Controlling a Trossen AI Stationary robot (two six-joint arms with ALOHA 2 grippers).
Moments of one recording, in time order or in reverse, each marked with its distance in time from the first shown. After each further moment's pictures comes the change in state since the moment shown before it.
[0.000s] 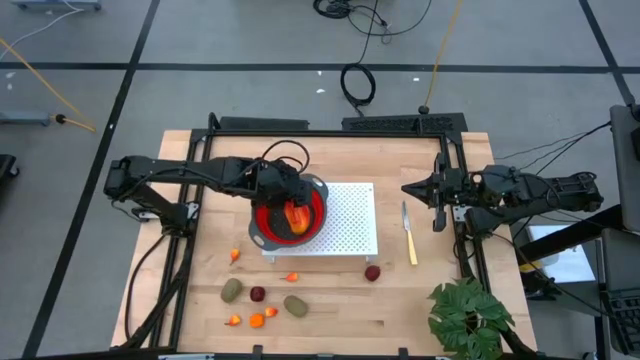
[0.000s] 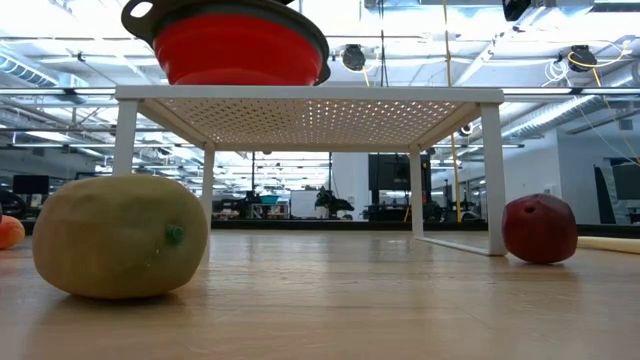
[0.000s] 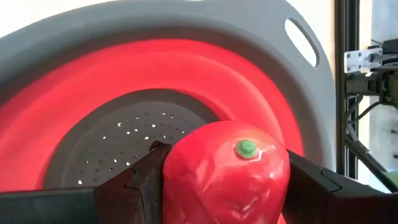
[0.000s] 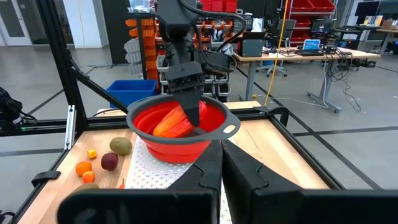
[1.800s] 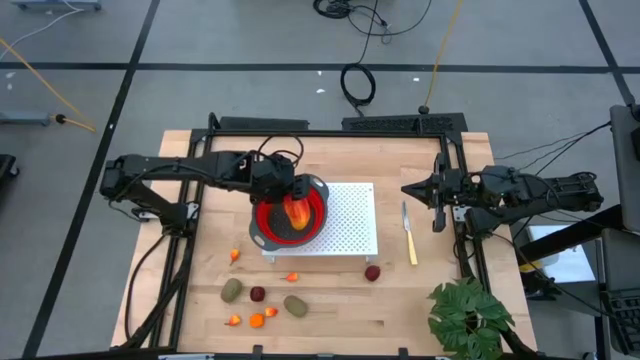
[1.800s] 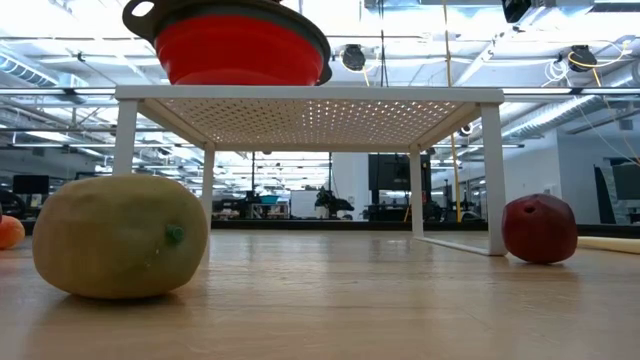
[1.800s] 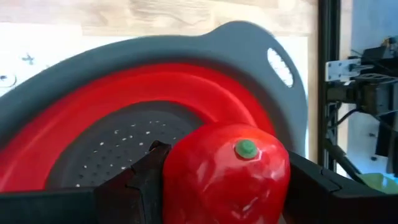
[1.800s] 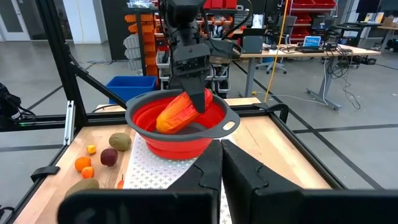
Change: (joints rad) left arm 0.036 -0.037 0.001 0.012 0.025 -0.007; right arm 0.000 0.000 -0.001 -0.015 0.000 -0.001
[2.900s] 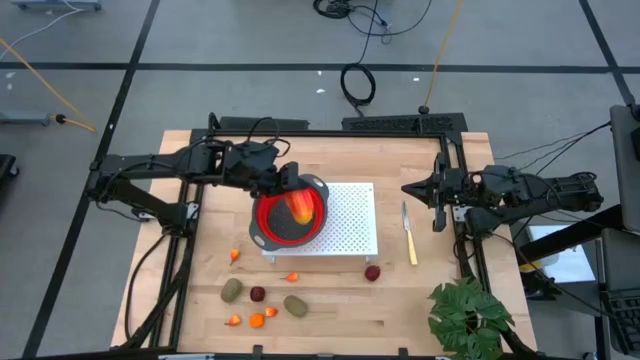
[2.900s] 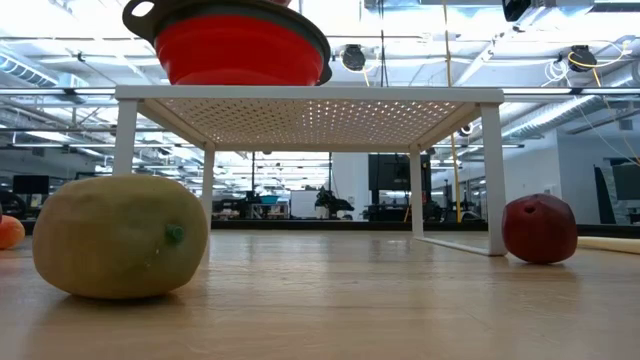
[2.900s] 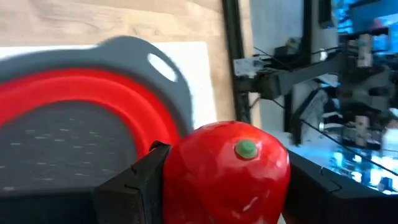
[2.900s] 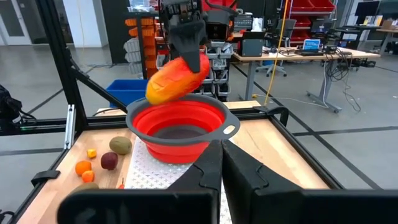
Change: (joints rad) left arm -0.001 -0.133 0.000 0.154 0.038 0.042; right arm 0.000 0.000 0.000 0.014 0.001 0.000
